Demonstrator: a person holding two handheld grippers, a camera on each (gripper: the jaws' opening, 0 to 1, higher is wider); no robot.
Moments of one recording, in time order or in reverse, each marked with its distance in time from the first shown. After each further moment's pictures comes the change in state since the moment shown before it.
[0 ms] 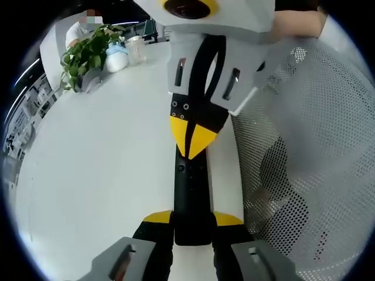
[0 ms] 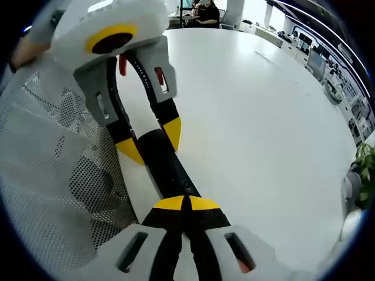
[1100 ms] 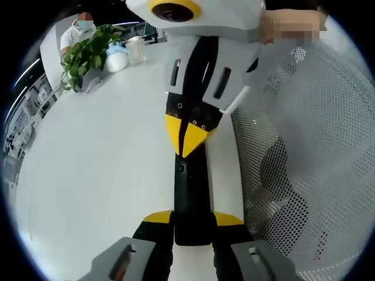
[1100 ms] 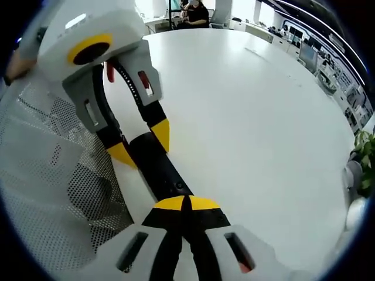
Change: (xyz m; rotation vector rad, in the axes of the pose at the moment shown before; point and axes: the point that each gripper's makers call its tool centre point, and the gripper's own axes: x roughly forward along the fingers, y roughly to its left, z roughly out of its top) left arm 0.000 0.000 0.000 0.000 -0.001 0.002; right arm 0.002 -0.007 -0.001 0.061 -0.012 -0.025
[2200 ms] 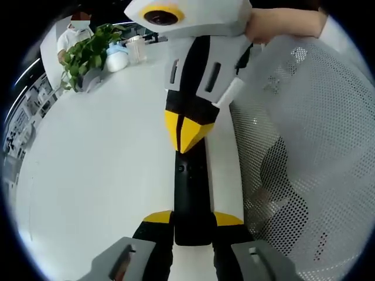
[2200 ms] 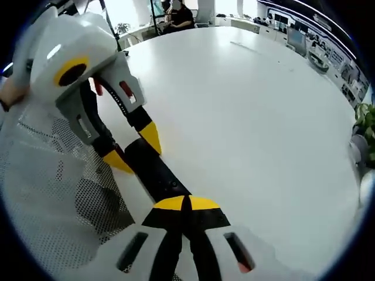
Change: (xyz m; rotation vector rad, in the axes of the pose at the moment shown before) left arm 0.000 0.000 0.000 -0.003 0.004 0.001; right arm -0.002 -0.007 -0.004 0.175 -0.034 0.043
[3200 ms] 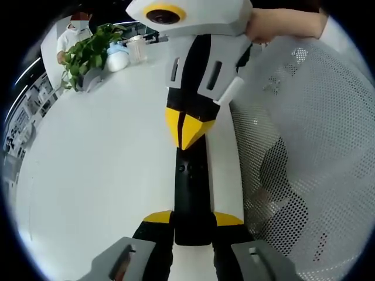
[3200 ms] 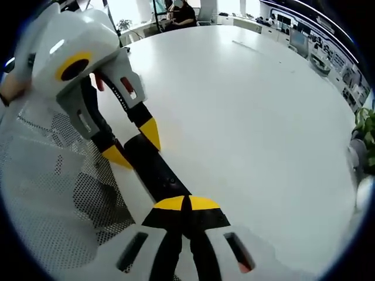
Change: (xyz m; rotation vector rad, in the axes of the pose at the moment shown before) left arm -0.001 -0.001 0.000 -0.005 -0.002 0.001; right arm -0.002 0.000 -0.003 -0.054 0.028 -0.018
